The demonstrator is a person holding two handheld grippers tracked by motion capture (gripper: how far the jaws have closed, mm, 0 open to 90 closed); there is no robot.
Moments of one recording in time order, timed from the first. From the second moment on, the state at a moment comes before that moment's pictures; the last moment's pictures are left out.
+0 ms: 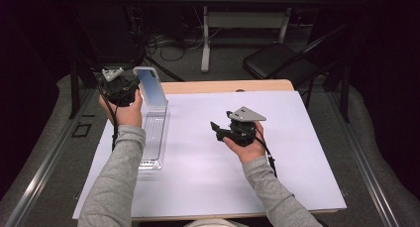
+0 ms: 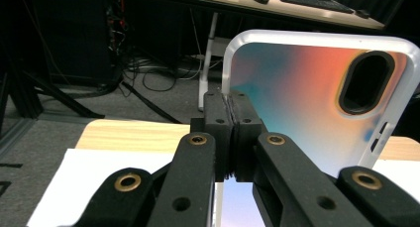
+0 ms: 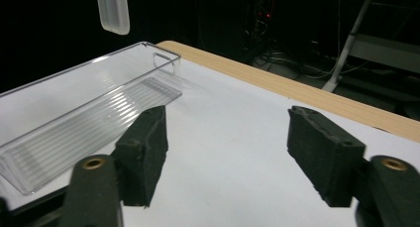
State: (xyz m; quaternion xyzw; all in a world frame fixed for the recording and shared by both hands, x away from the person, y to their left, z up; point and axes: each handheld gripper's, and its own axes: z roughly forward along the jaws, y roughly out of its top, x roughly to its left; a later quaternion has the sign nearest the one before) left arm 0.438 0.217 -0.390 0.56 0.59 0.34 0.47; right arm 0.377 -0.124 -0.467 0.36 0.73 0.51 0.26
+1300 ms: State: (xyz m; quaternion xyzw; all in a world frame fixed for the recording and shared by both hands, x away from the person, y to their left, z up) left arm 0.475 0.236 -0.402 0.54 0.61 0.37 0.45; right arm 0.365 -0.153 -0.467 0.39 0.72 0.52 0.24
